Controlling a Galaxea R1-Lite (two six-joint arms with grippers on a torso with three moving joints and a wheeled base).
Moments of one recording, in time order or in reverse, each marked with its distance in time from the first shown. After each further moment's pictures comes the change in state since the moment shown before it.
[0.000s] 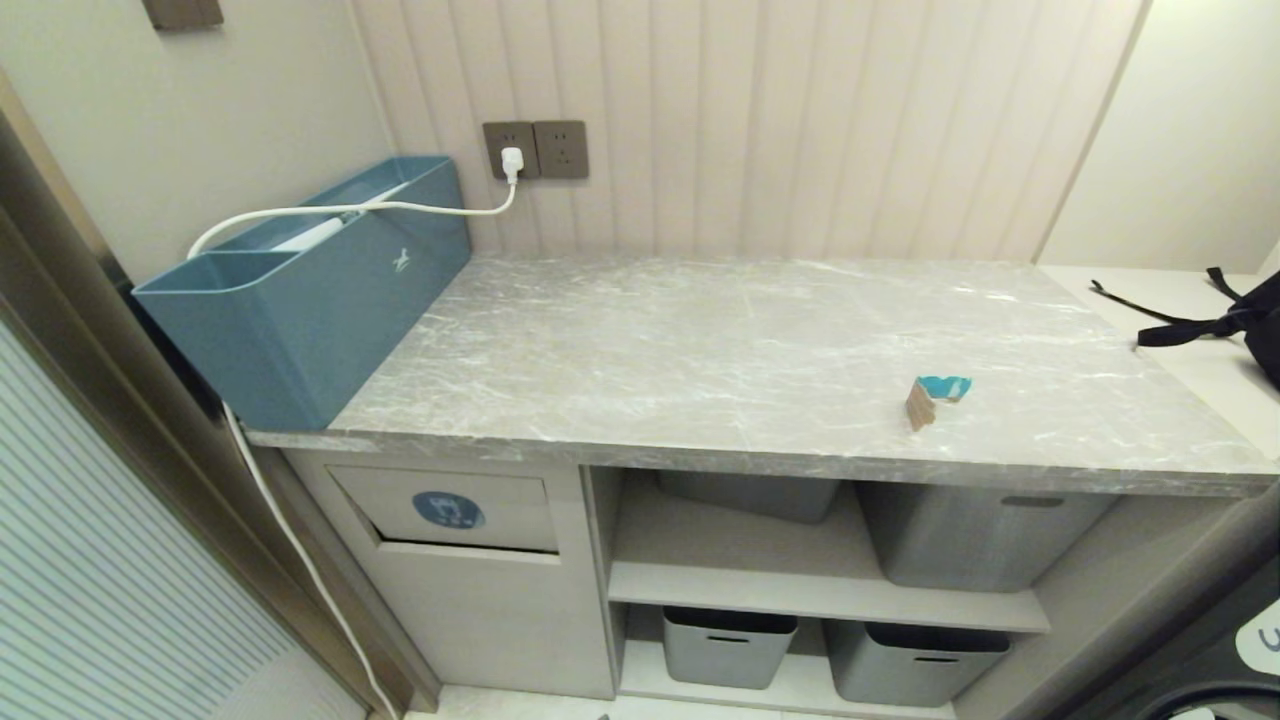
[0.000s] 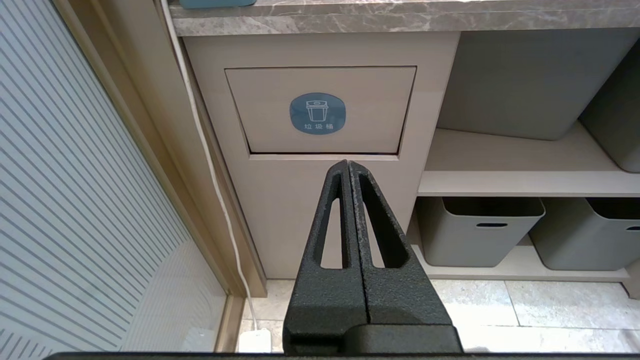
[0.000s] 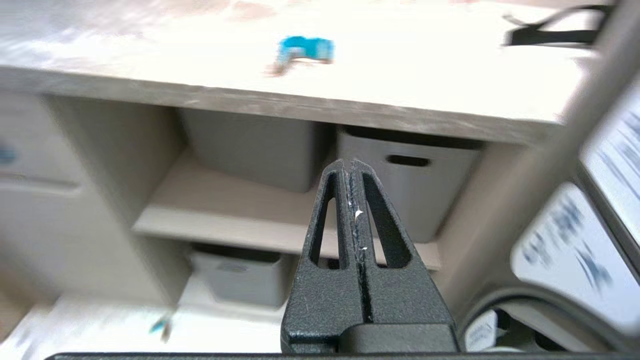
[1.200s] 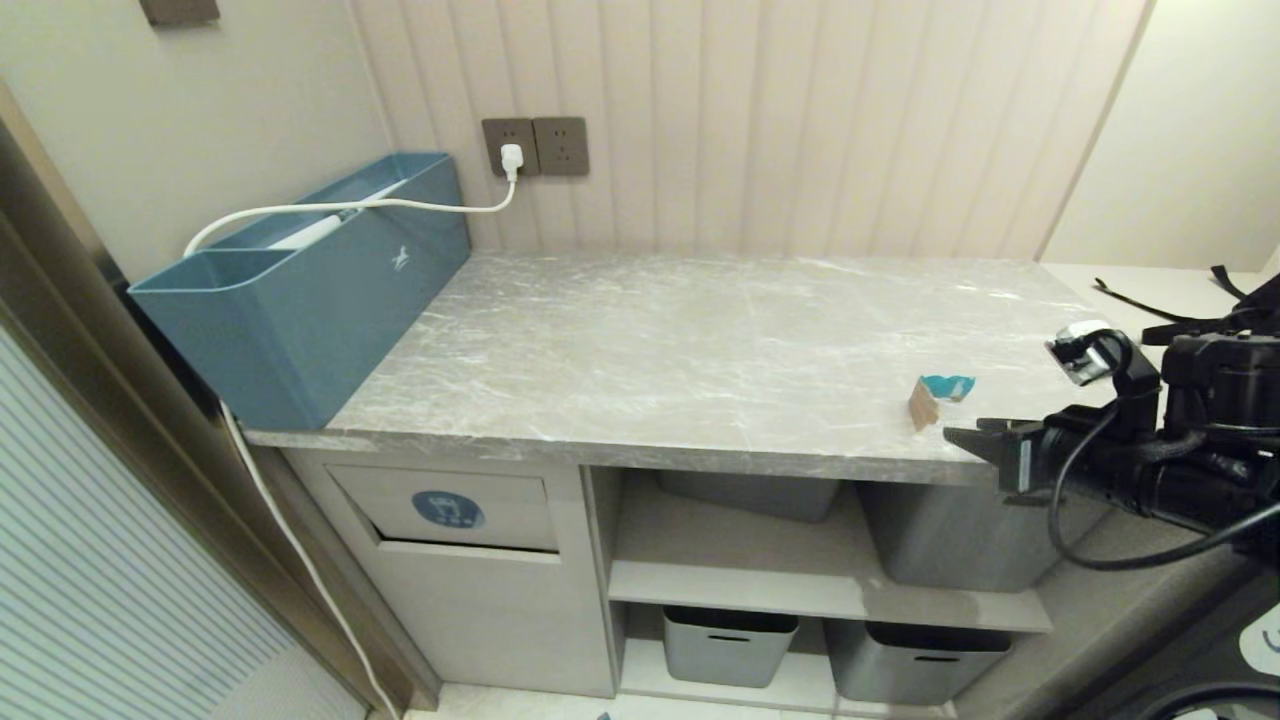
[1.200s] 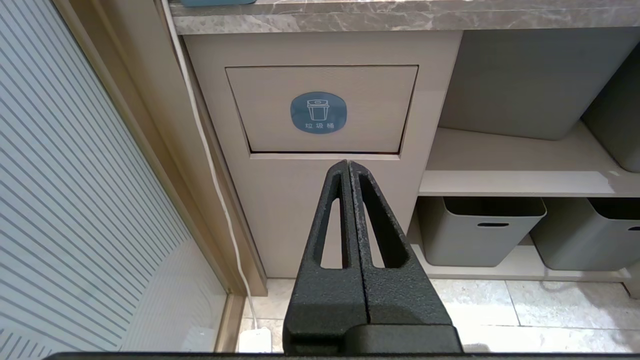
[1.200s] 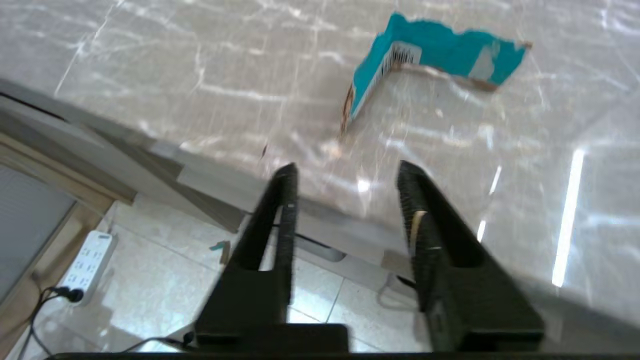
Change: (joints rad) left arm 0.000 0.000 0.000 0.000 0.003 -0.002; right arm 0.023 1.426 -0.422 -0.643 0.232 -0.022
